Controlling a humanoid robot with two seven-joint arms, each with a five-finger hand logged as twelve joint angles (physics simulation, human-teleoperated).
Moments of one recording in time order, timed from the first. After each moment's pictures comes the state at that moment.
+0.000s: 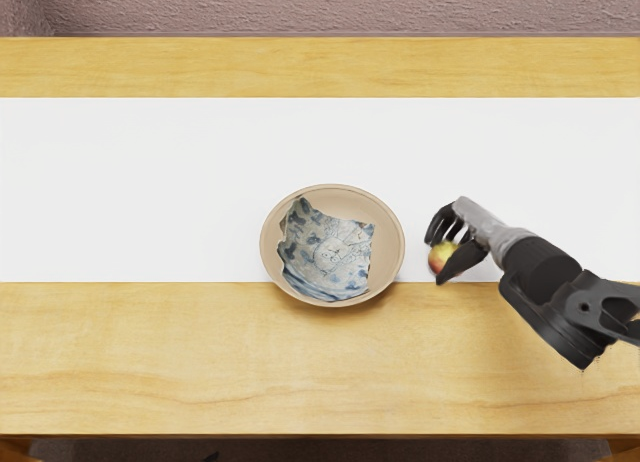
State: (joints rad) left arm -0.06 0.00 0.07 -0.36 0.24 0.01 -0.59; right arm 0.90 -0.69 0.13 1.74 -0.97 -0.52 -0.61
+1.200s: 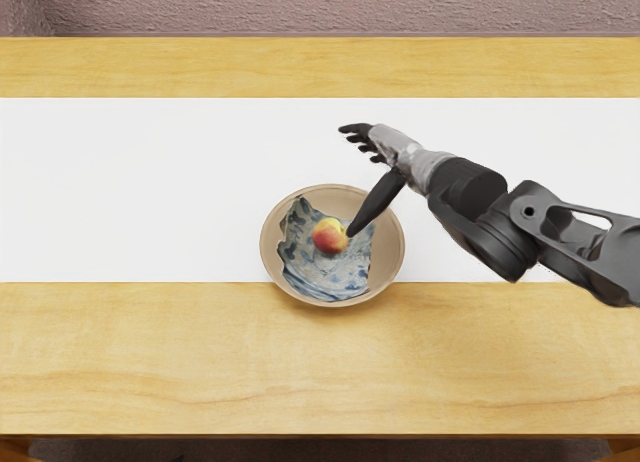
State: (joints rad) left arm -0.05 0.00 0.06 -0.23 0.24 0.01 -0.59; right arm 0.93 -0.43 0.49 1.58 -0.86 -0.33 -0.61
